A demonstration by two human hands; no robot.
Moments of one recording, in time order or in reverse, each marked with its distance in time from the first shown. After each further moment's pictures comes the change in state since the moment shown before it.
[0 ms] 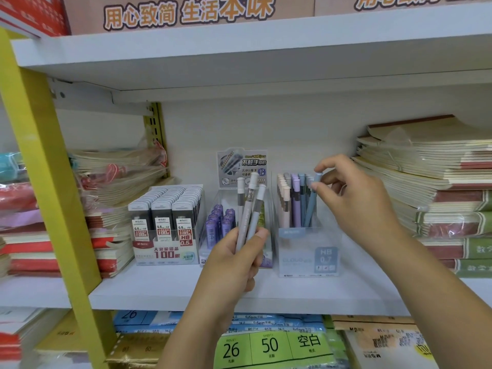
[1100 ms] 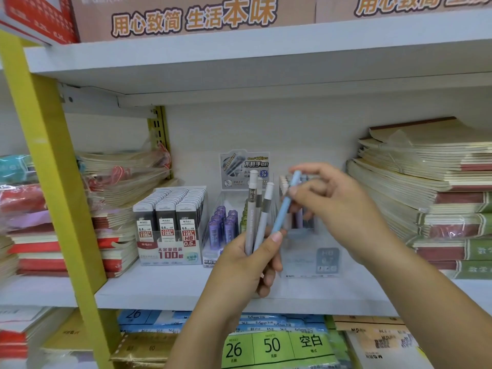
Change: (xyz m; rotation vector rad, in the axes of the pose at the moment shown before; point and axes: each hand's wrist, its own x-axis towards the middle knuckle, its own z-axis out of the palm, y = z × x) left_hand -0.007 0.006 0.009 -0.002 -0.136 0.052; right_hand -0.009 -0.050 -0.001 0.677 -0.199 0.237
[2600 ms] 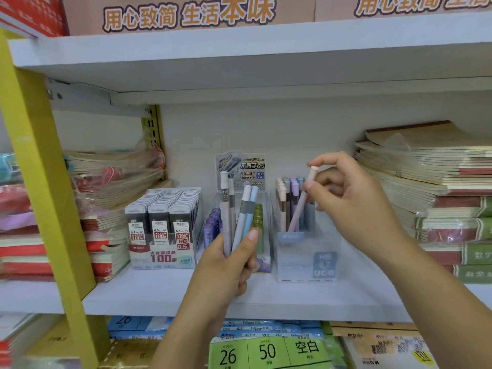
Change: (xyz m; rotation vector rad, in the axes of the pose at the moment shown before) left_hand 0.004 -0.005 -0.016 -0.024 0.134 -0.014; right_hand 0.008 0.011 -0.020 -0.262 0.122 -0.177
